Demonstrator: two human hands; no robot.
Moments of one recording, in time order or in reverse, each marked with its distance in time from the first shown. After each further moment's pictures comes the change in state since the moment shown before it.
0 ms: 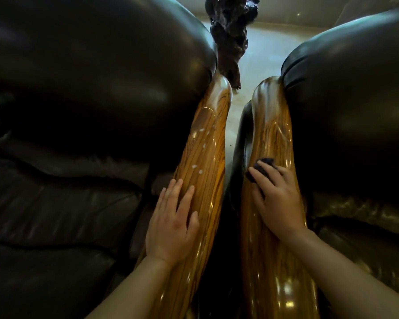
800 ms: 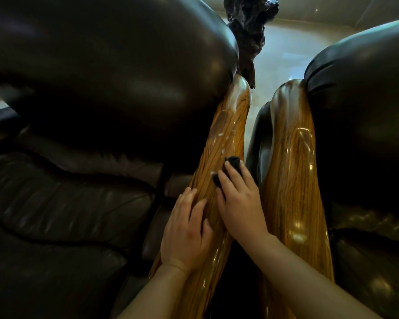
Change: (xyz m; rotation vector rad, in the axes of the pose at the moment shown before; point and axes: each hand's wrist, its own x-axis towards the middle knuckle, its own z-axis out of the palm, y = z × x) left_hand -0.002 -0.002 0.001 -0.081 0.064 -0.032; right_hand 0.022 -0.100 0.043 0.025 -0.091 -0.041
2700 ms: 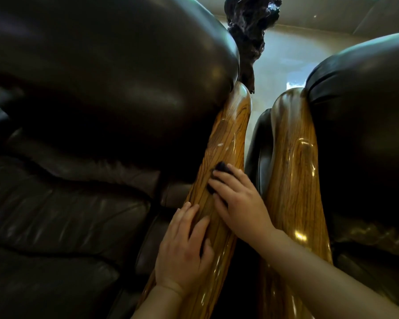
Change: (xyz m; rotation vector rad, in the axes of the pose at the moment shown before) left_hand 0.001 -0.005 0.006 0.017 -0.019 0.062; right_hand 0.035 0.023 -0.008 0.095 -0.096 -0.228
